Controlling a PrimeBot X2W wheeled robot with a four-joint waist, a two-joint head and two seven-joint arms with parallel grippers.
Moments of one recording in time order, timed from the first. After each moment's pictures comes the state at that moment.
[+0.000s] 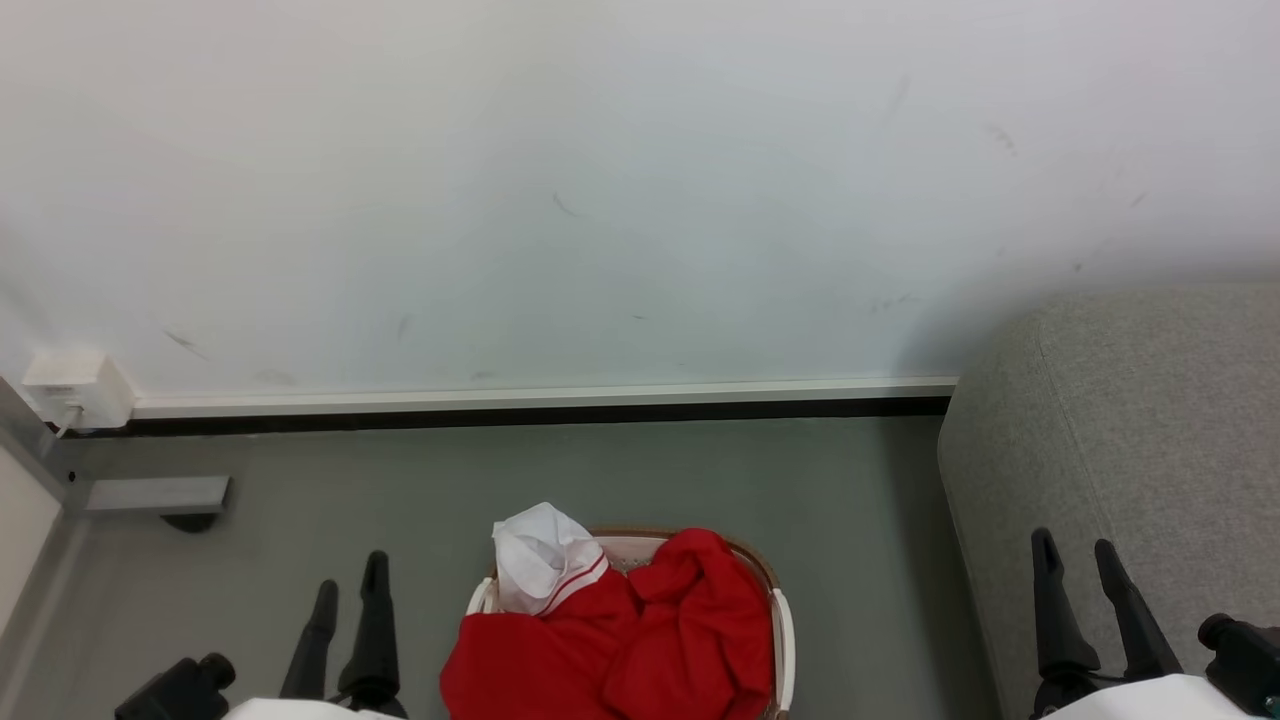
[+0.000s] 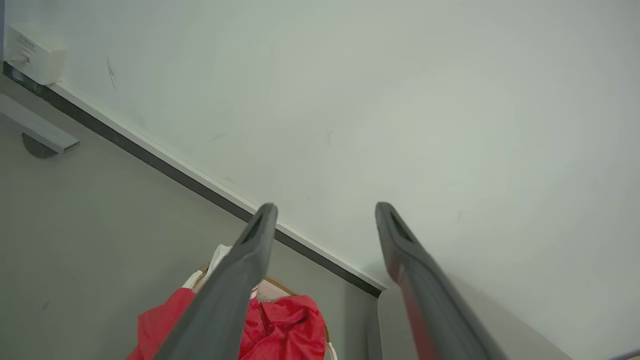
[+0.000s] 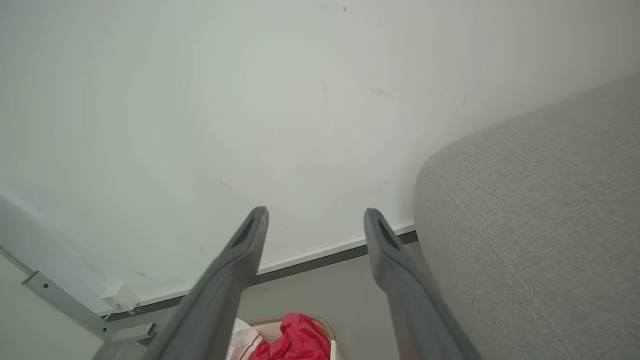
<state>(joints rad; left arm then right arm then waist) 0.00 0.04 -0.02 0.12 -0.73 -0.03 -0.13 -0.06 -0.04 0.02 0.22 0.55 0.13 -0.13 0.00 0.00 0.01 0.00</state>
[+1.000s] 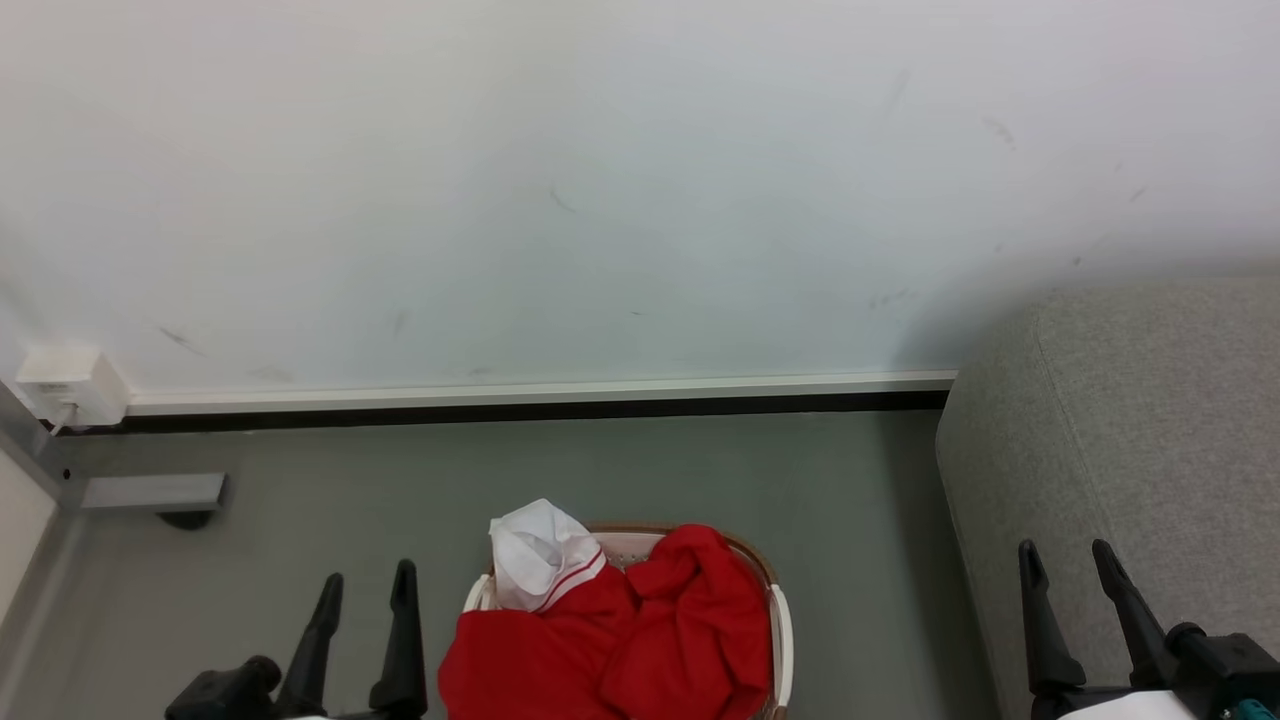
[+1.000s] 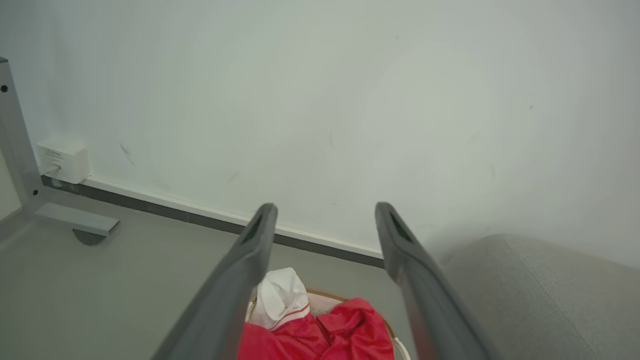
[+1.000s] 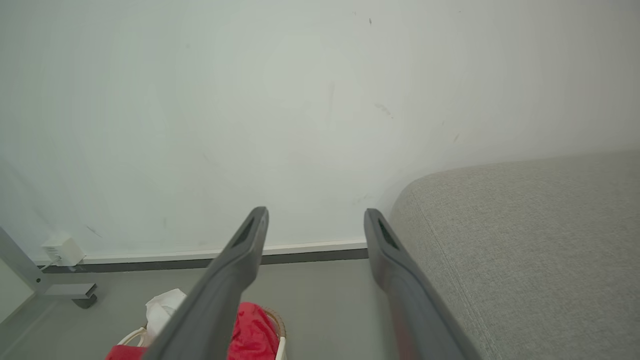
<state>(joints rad) 0.03 0.04 -0.05 0.09 -0.38 -0.02 -0.20 -0.06 -0.04 0.02 0.25 0.29 0.13 -0.20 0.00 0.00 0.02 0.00</state>
